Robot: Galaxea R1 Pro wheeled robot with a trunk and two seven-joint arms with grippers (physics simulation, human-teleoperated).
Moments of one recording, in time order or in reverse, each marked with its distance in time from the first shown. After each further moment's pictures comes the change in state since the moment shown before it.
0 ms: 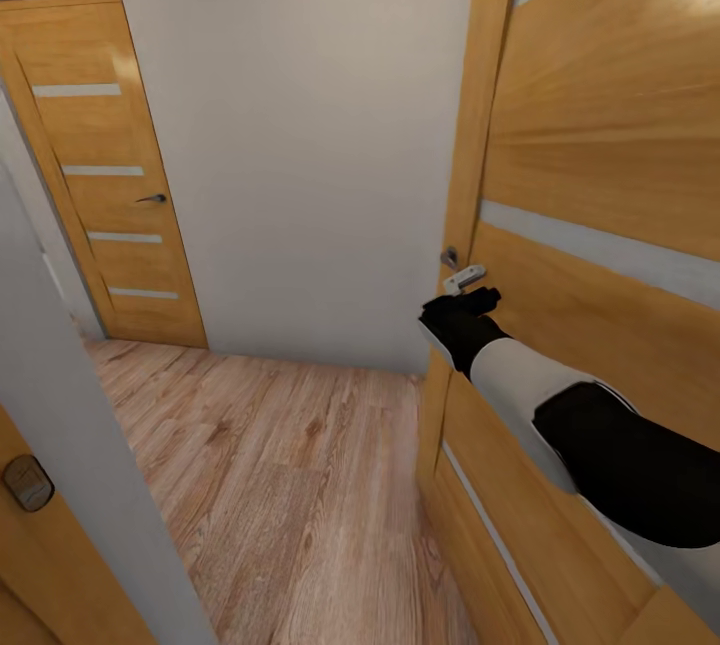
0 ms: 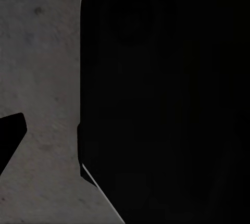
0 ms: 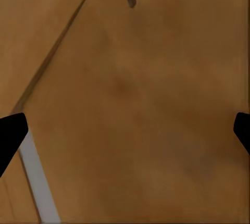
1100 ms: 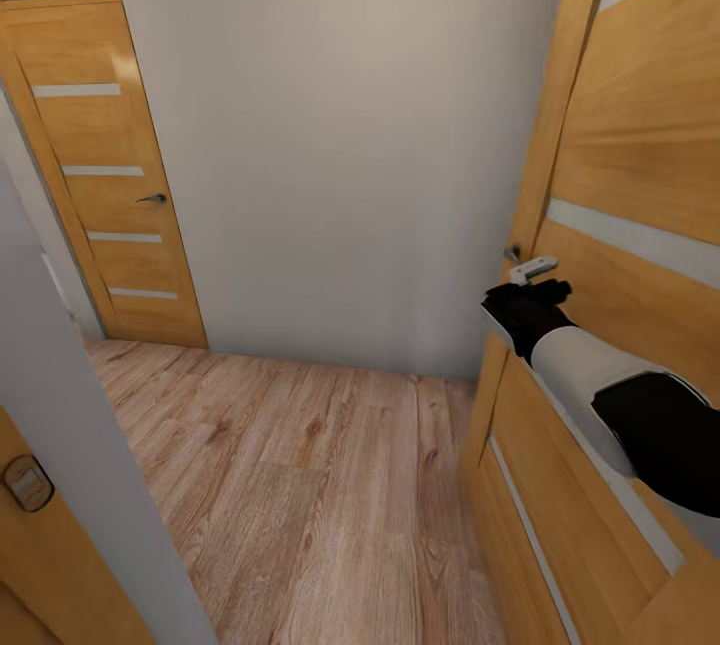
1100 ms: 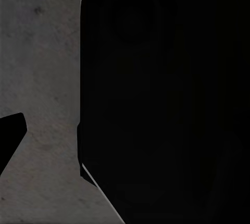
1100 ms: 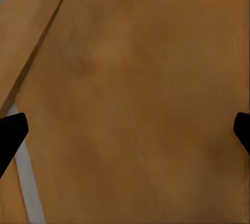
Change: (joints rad) left arm 0.000 0.000 0.001 0.000 0.001 0.000 0.000; right arm -0.032 -0.201 -0.016 -0.010 -0.017 -0.006 0.005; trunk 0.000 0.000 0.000
